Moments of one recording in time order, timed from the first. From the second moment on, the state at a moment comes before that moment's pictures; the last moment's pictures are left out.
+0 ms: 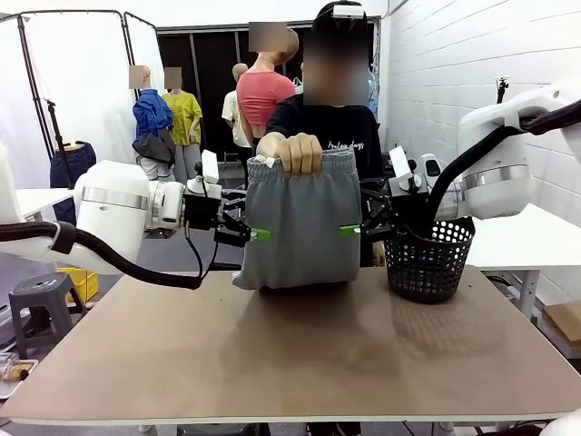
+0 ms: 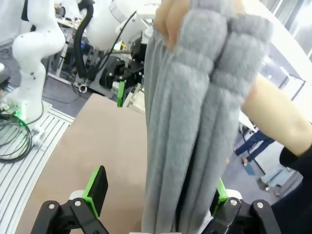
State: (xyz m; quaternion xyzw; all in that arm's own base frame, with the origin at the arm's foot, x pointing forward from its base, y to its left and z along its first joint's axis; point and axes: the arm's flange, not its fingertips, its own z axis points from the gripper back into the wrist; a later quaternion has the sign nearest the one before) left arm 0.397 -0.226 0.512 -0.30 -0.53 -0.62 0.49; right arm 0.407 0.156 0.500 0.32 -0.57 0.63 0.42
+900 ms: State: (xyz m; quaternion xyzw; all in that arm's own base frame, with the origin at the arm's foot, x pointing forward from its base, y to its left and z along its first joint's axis) left arm 0.402 -0.260 0.528 -0.39 -0.52 -0.58 0.50; right arm 0.416 0.182 0.530 0.38 -0.56 0.61 0.41
